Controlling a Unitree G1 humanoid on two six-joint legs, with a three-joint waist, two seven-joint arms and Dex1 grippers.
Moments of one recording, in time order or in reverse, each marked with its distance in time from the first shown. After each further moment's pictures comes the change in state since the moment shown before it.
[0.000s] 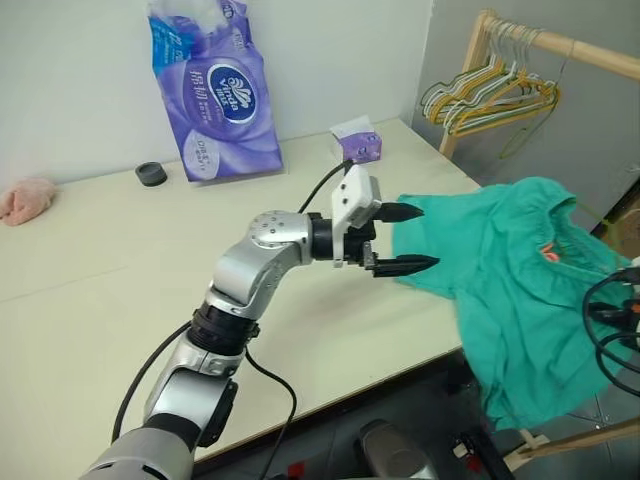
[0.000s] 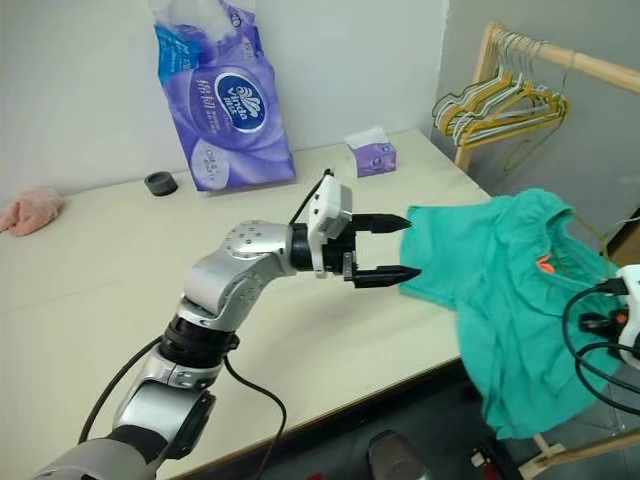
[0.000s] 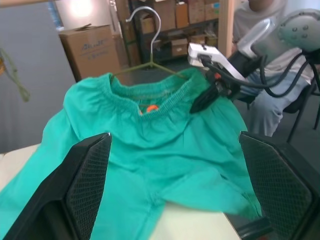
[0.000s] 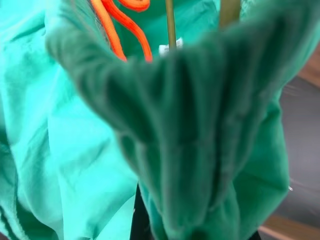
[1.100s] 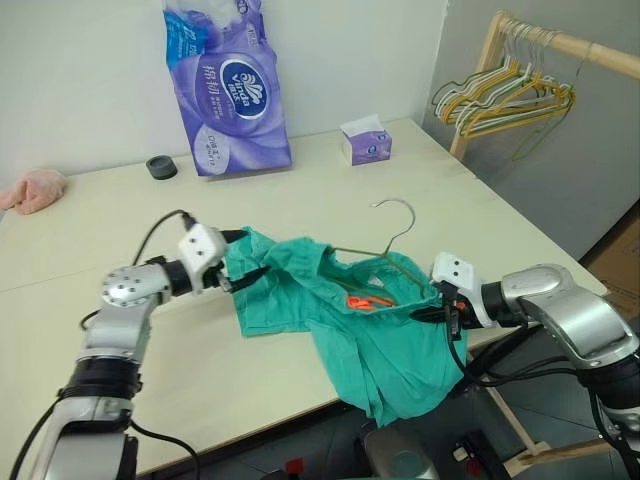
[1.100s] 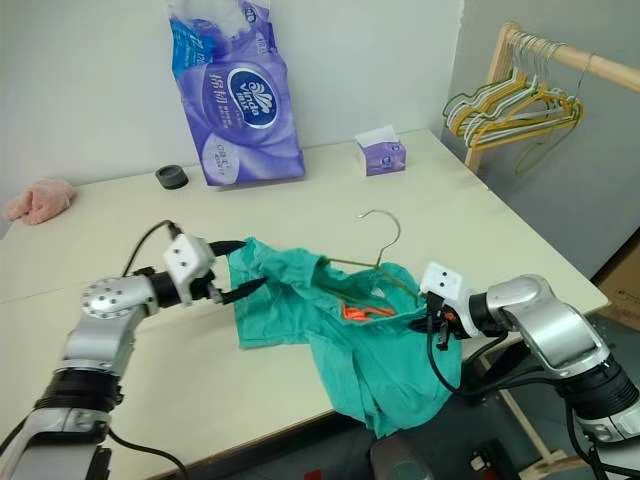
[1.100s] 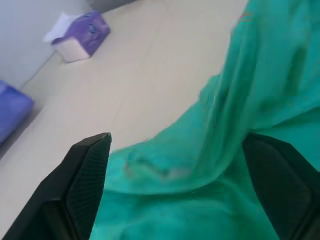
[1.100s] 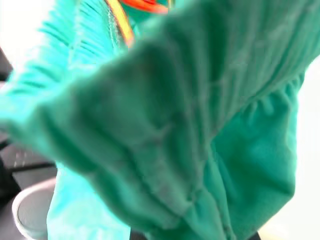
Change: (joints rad) left arm 0.409 0.471 0.380 0.306 0.117 -0.473 -0.051; right arm -0.401 0.118 0.849 -0.038 -0.039 -0.392 0.478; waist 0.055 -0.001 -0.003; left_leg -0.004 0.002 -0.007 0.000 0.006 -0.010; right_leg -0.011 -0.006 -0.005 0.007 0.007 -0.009
